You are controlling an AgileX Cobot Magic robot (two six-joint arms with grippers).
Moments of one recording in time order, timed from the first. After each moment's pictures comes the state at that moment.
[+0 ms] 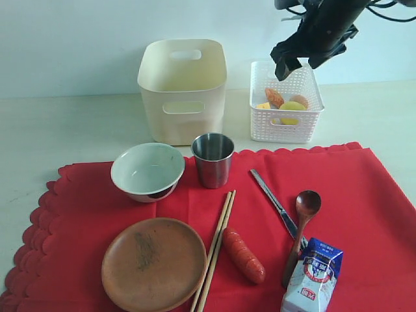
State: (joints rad) left arm -0.01 0.01 0.00 0.19 0.33 -0.23; right arm 0.16 2.25 -2.15 0.12 1.08 -0.32
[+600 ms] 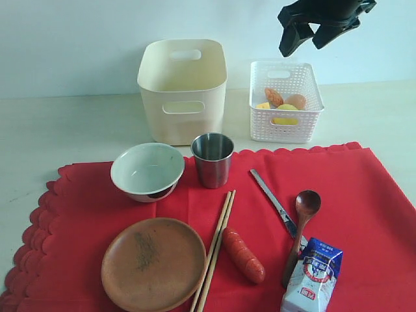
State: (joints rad) left arm -0.01 0.01 0.00 0.19 0.33 -0.23; right arm 0.16 2.08 -2.09 0.22 1.22 -0.32
